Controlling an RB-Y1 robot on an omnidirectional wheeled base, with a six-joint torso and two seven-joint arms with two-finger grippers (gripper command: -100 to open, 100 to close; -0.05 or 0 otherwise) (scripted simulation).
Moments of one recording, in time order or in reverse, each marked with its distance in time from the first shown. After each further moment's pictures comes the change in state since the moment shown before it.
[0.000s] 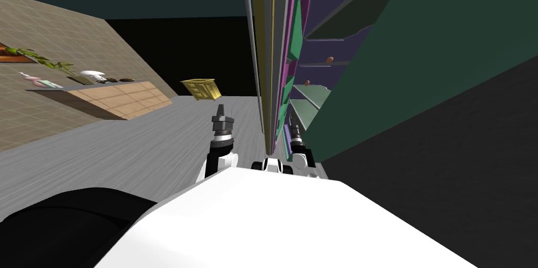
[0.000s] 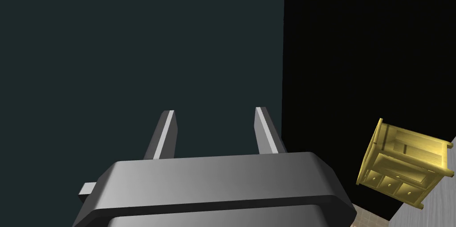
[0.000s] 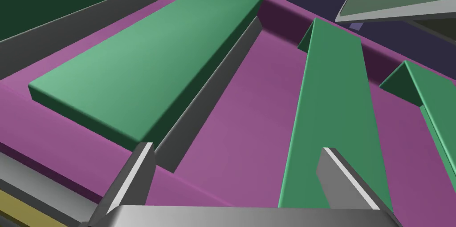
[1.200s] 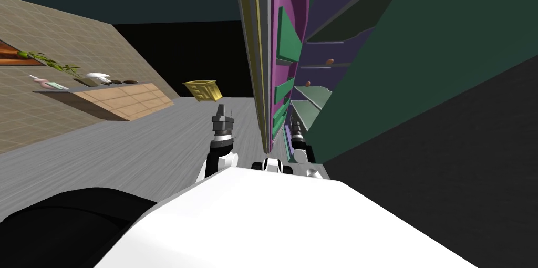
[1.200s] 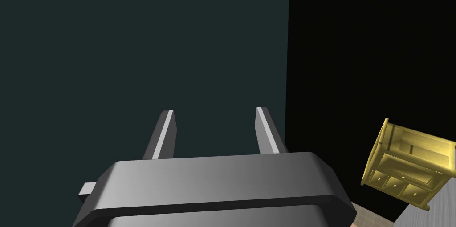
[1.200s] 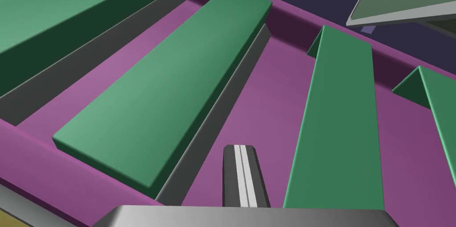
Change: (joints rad) left arm 0.000 0.000 0.000 0.000 0.000 0.000 0.000; right arm -0.056 0.002 -0.031 0.007 -0.095 0.008 0.053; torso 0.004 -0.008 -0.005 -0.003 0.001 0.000
